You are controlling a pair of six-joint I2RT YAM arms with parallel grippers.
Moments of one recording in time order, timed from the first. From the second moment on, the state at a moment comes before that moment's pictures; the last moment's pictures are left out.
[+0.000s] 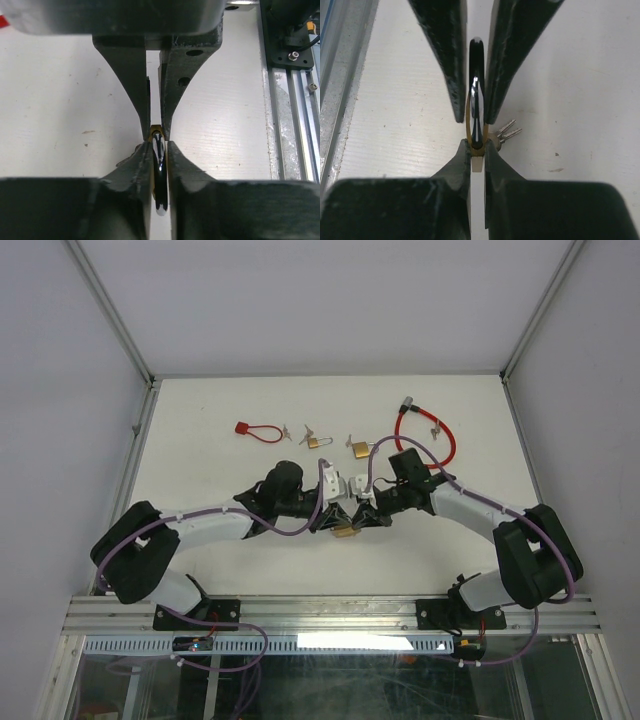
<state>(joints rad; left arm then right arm) -0.82 1.49 0.71 0.34 0.65 0.22 0.50 1.42 0.74 -0.36 -0.96 -0.95</state>
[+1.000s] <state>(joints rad) -0.93 1.18 0.26 0.78 0.37 0.14 0.45 1.40 0.81 -0.64 -0.91 -1.27</state>
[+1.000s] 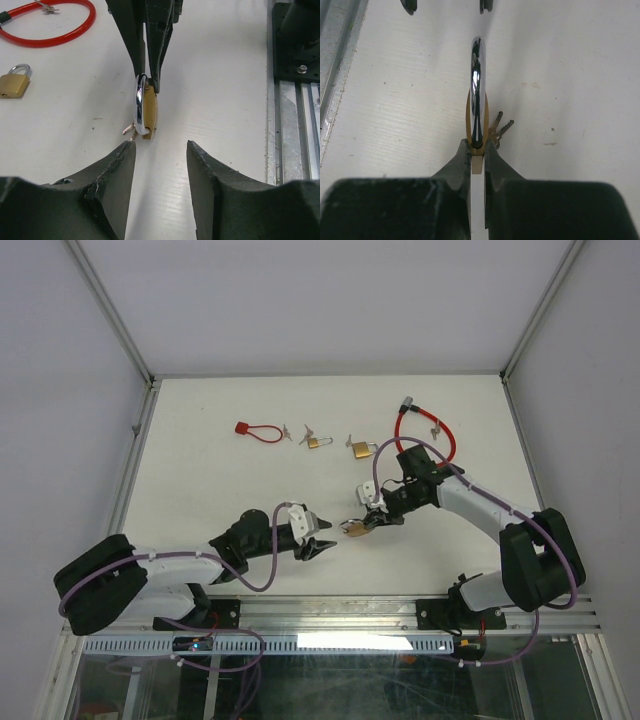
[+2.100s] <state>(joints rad) -1.00 1.61 0.32 1.25 0.19 -0.01 0.40 1.40 0.81 -0.67 -0.95 -1.27</state>
